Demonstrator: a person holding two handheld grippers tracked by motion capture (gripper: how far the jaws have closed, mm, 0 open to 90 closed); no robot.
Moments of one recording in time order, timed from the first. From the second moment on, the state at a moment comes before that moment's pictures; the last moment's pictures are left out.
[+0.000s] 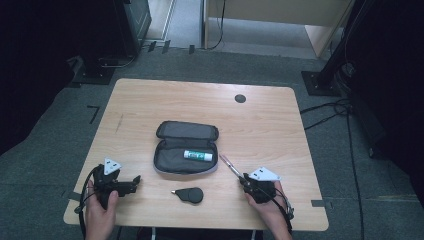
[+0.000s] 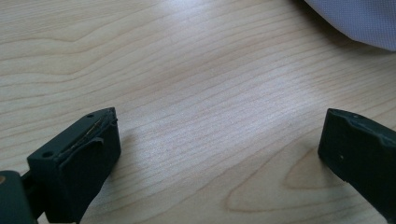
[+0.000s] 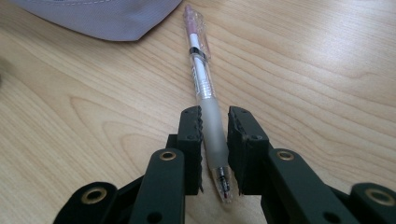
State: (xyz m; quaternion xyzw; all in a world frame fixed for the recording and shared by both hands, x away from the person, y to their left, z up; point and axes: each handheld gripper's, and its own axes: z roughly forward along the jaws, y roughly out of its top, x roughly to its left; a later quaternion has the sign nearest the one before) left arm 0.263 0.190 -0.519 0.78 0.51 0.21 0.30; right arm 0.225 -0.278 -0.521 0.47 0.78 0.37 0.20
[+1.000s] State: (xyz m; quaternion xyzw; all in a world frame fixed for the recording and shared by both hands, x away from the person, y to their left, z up) left arm 0.264 0.189 -0.519 0.77 0.52 0.21 0.30; right arm 0.220 -0.284 -0.513 0.47 0.76 0.40 0.20
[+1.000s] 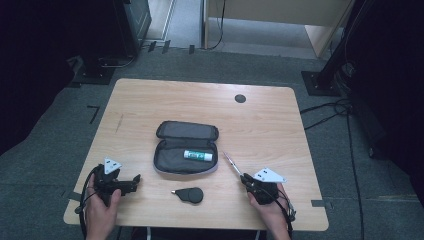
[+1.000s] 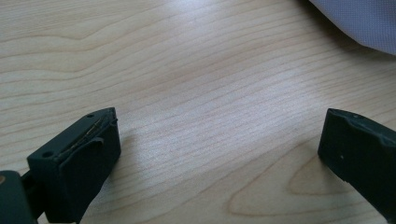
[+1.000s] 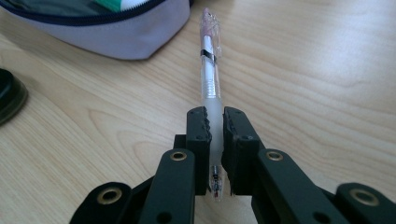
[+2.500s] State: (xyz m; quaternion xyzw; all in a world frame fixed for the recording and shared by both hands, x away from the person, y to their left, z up) left arm 0.264 0.189 -0.519 0.77 0.52 0.21 0.30; right arm 0.249 -0.217 -0.447 0.36 0.80 0.44 0.19
